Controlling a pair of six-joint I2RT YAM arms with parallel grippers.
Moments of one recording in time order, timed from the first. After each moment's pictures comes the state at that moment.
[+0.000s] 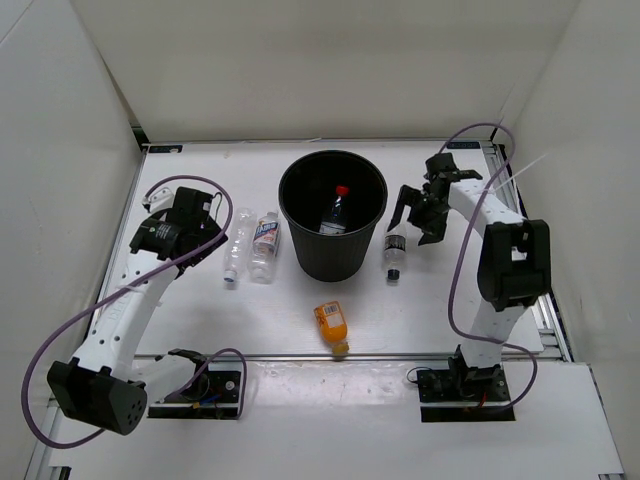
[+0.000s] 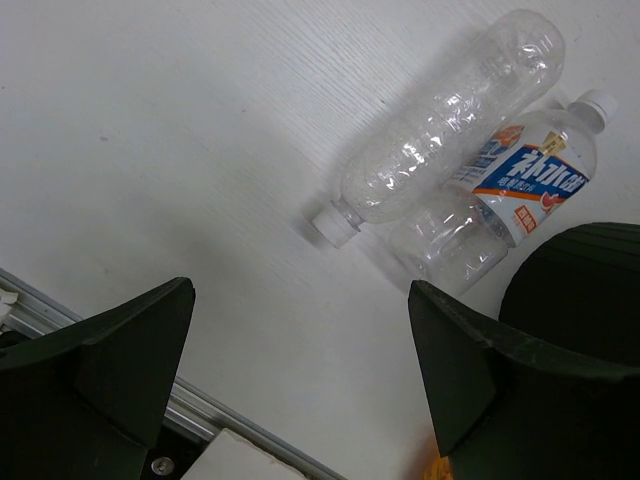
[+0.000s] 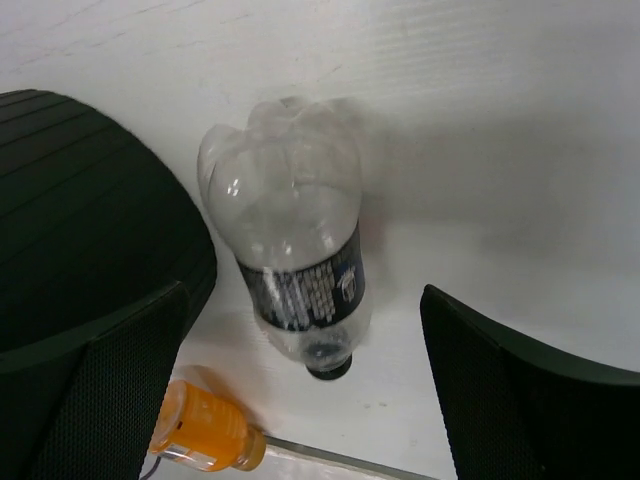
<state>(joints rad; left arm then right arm) -0.27 1.12 1.16 -1.09 -0.47 -0.87 0.16 1.82 1.38 -0.81 -0.25 0.45</state>
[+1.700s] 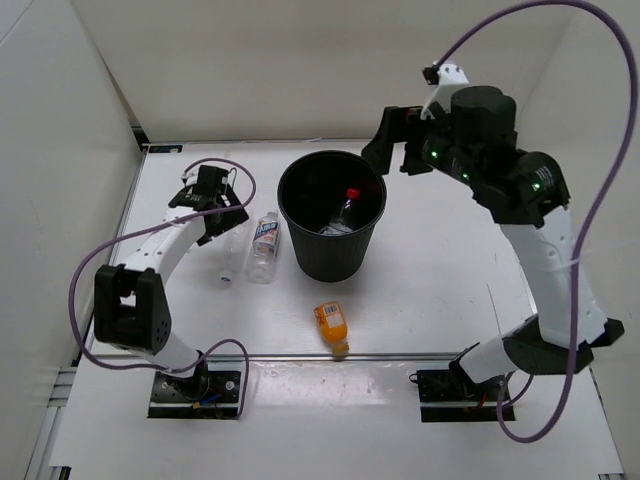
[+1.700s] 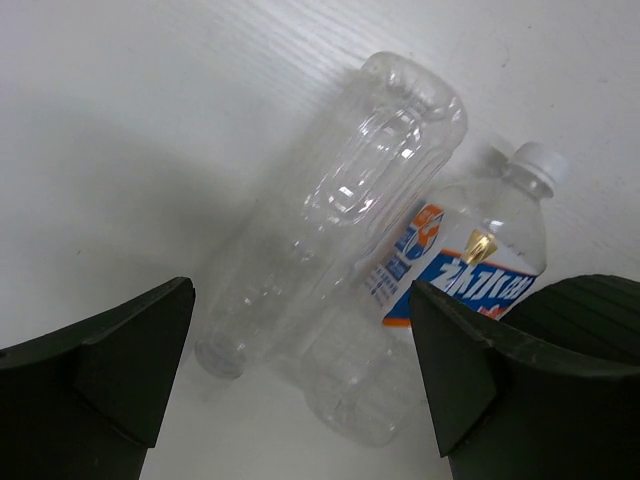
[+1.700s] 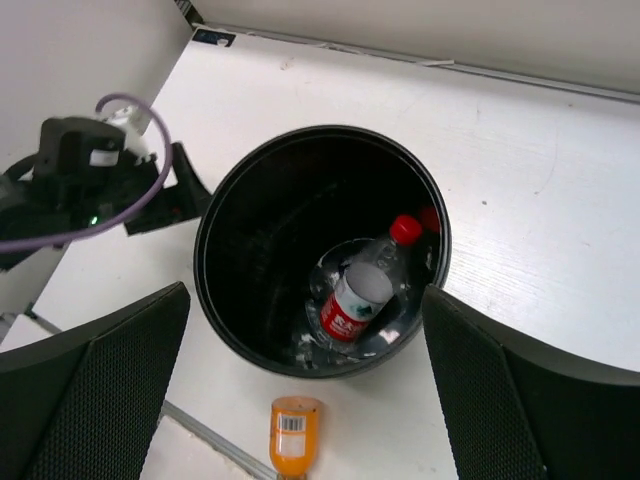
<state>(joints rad) -0.19 1.52 1.15 -0.63 -0.28 -0.66 0.64 1.48 2.18 -1.05 0.04 0.30</state>
